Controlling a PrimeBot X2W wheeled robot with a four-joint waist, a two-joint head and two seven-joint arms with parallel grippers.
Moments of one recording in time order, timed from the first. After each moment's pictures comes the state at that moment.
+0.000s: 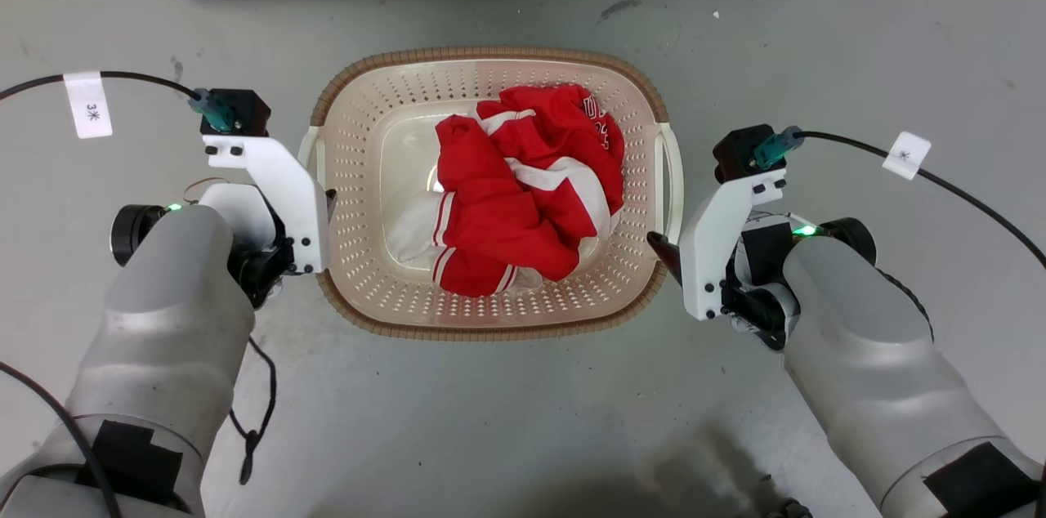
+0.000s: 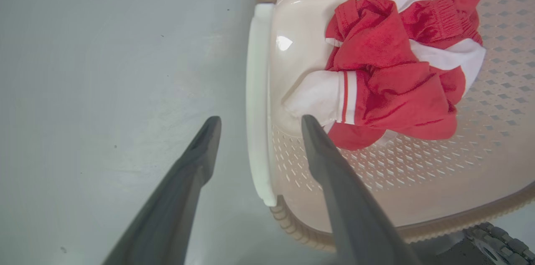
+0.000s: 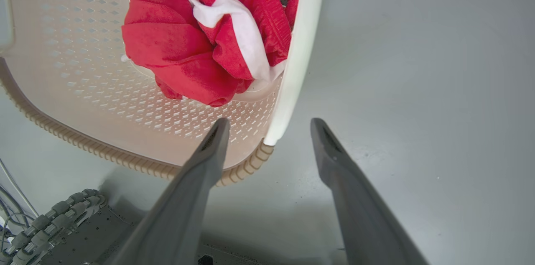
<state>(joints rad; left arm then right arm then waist) -0.97 0.26 -0.43 1.15 -0.55 -0.13 0.33 -0.87 -0.05 0.47 1.06 0.50 0.13 0.32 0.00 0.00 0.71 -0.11</state>
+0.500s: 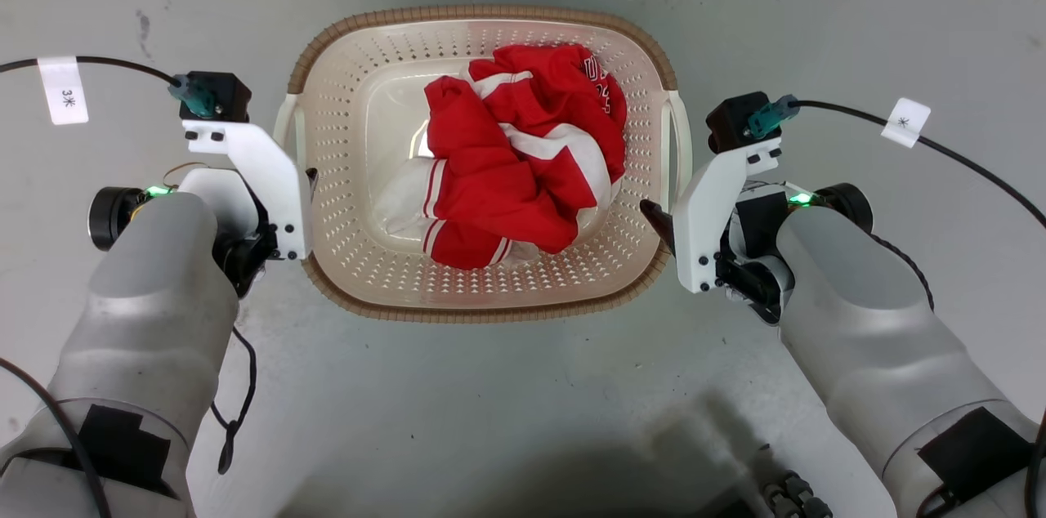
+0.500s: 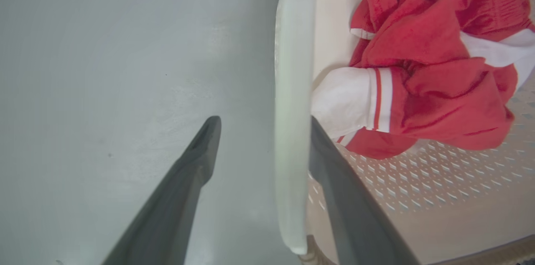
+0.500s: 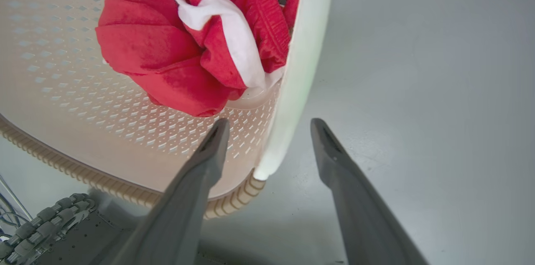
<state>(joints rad) -1.01 0.29 -0.50 1.19 -0.59 -0.13 0.27 -0.96 -0.05 0.61 1.14 0.61 0.13 0.26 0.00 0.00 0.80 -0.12</state>
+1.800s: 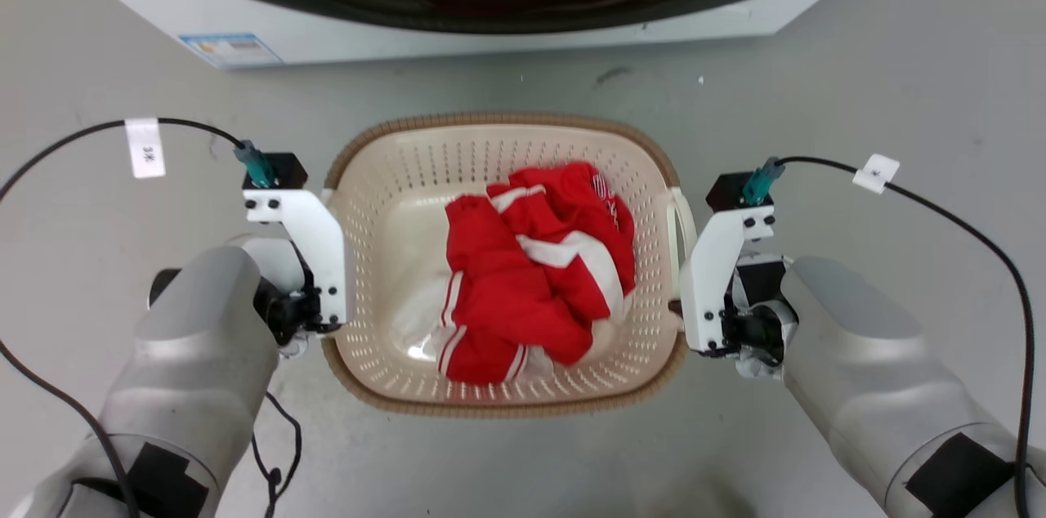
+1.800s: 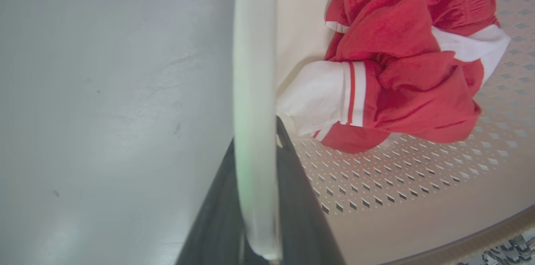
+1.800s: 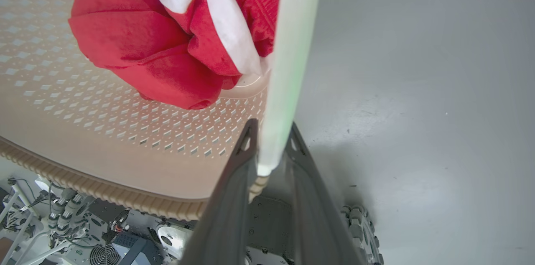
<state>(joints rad) -0.94 0.25 -0.67 1.19 -0.83 -0.13 0.47 -0.94 -0.05 0.84 1.25 0.93 0.13 0.46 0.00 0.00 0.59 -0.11</state>
